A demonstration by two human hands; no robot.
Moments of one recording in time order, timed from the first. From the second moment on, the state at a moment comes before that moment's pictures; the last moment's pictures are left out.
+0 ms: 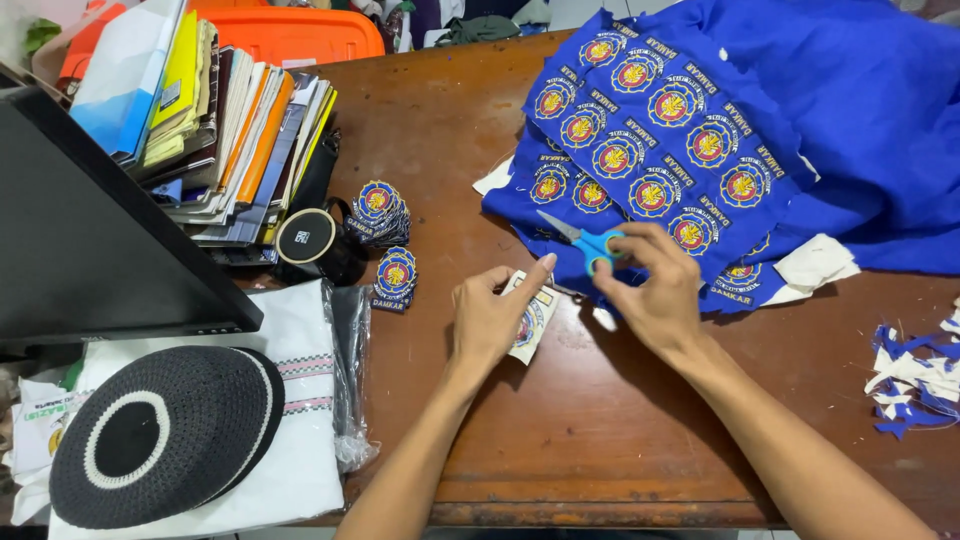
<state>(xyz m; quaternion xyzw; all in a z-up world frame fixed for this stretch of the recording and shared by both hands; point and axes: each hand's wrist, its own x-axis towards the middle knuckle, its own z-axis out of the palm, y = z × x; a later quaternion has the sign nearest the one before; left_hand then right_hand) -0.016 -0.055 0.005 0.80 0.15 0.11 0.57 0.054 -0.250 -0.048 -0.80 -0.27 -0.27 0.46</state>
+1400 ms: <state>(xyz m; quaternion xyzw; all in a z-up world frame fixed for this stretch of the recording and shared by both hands) 0.006 -0.022 -0.021 0.73 0.02 0.12 0.68 0.063 -0.282 -0.023 -0.81 -0.21 -0.15 0.53</state>
